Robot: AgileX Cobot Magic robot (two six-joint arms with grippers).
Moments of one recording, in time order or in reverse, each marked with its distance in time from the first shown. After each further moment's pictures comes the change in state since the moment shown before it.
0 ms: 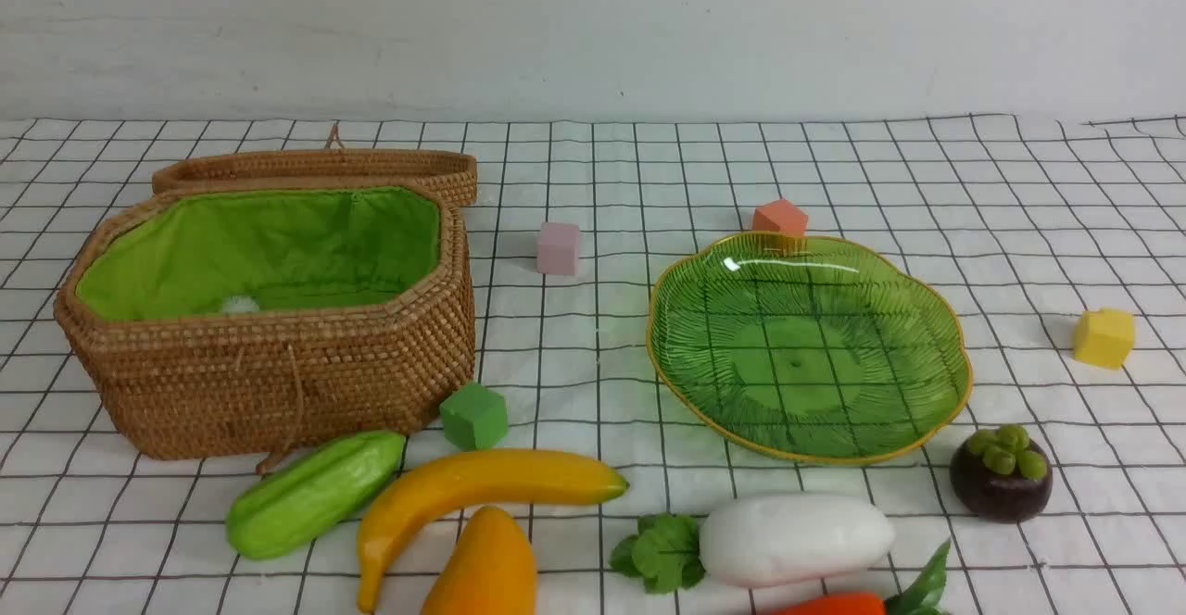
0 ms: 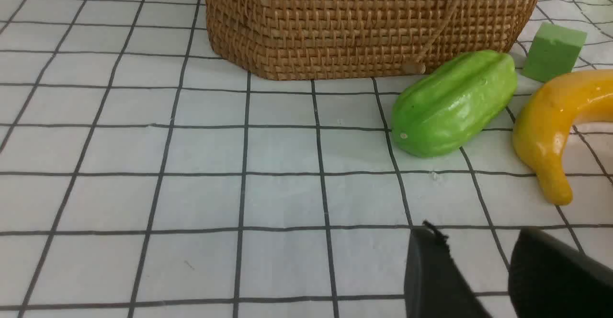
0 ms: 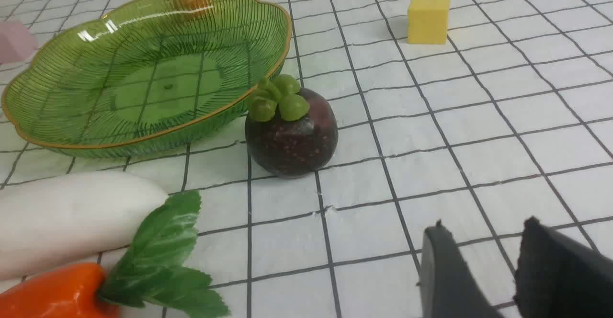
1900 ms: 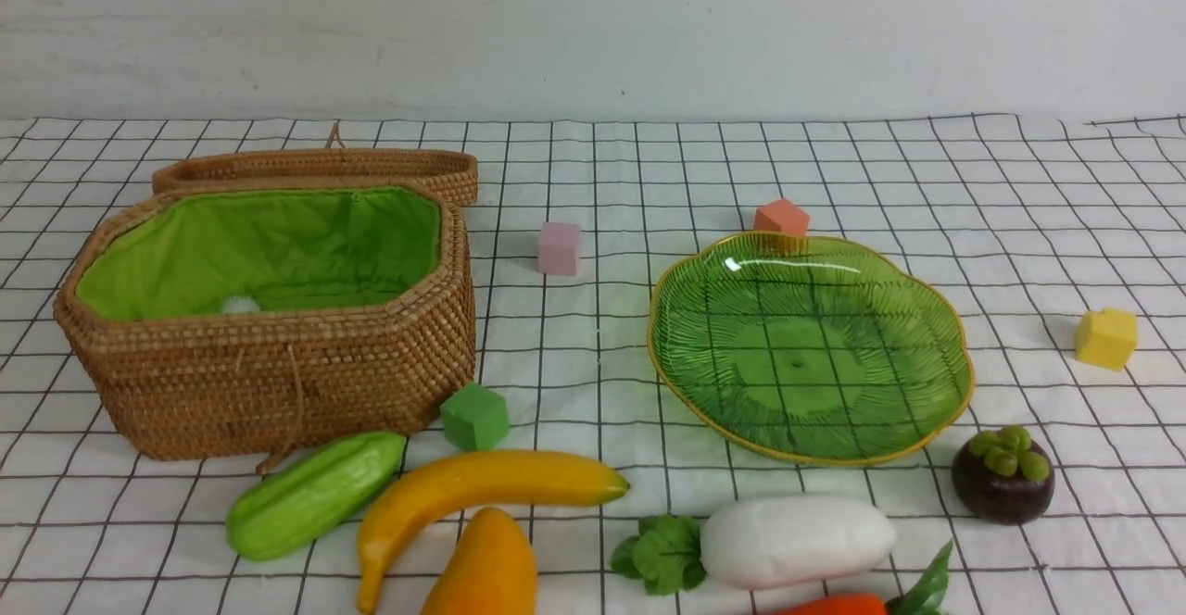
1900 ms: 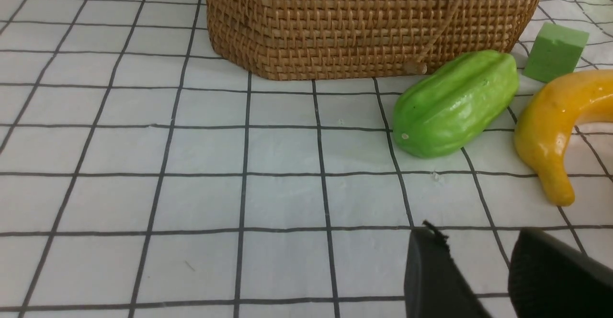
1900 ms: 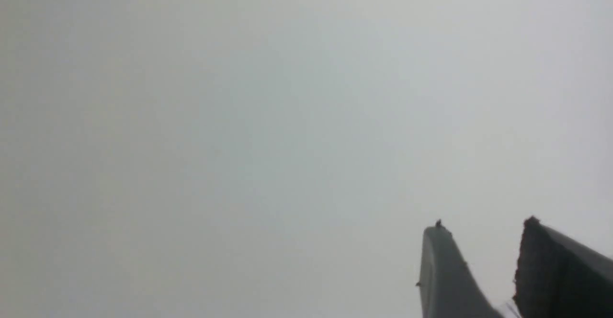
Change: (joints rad) right arm 0.000 0.003 -0.110 0.079 -0.737 0.309; left arm 0.000 0.000 0.000 0.000 0.000 0.000
